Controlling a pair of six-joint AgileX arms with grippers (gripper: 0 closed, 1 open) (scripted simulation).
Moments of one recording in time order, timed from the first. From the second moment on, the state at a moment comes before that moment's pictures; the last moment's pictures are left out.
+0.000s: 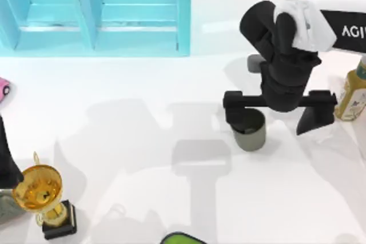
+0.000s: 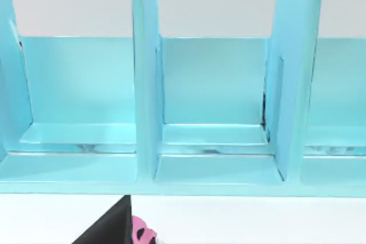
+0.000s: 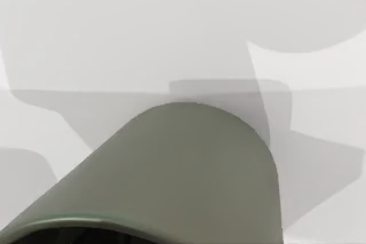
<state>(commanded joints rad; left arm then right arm) 0.00 0.00 0.00 0.00 0.00 0.00 0.48 2.11 1.52 -0.98 0.00 0.50</state>
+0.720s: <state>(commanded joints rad) 0.00 0.00 0.00 0.00 0.00 0.00 0.48 2.11 1.52 -0.98 0.00 0.50</state>
